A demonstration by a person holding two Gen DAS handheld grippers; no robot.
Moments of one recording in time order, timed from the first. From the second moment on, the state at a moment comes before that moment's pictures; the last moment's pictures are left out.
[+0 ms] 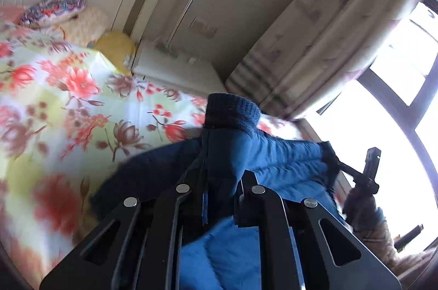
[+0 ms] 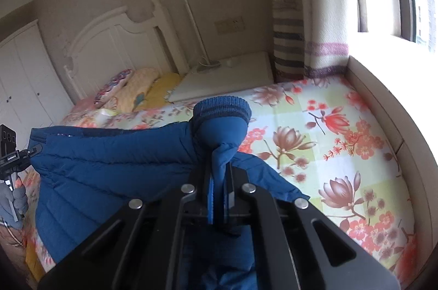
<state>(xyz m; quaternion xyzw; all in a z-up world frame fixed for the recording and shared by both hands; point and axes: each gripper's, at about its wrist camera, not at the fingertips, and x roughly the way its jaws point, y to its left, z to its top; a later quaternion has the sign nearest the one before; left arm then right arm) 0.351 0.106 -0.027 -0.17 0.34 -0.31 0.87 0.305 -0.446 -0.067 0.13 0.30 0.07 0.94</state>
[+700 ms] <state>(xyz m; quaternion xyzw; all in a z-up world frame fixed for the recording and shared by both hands) 0.481 0.098 -0.112 -0.20 0.49 -0.23 0.82 0.388 -0.464 -0.131 0.19 0.42 0.01 0.89</state>
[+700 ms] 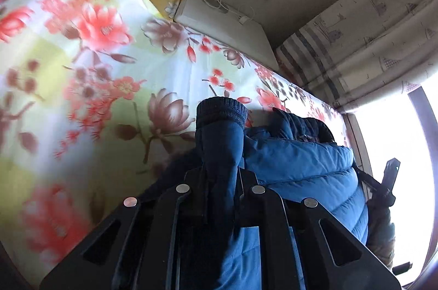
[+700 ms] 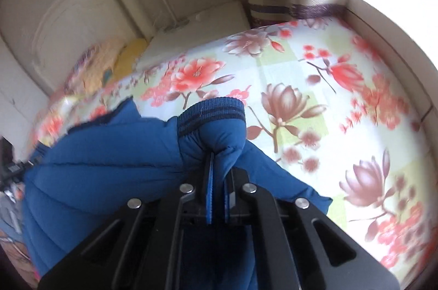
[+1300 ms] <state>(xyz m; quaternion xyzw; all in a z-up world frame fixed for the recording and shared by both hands) 0.497 0.121 -0.140 -0.30 0.46 -0.23 0.80 0.396 -0.479 -0.138 0.22 0.41 -0.01 0.89</state>
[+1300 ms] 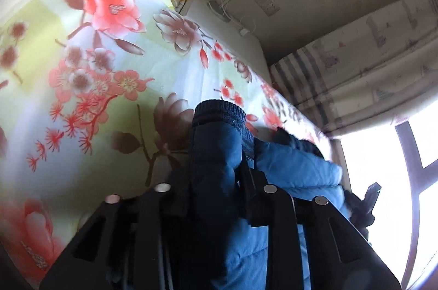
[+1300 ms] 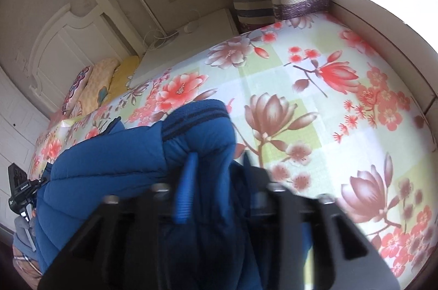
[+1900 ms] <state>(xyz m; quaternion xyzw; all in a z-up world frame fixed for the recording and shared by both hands) 0.487 -0.084 -0.095 0.07 0.46 -0.18 0.86 0.432 -0.270 -0.080 -0.11 0.41 0.06 0.90</state>
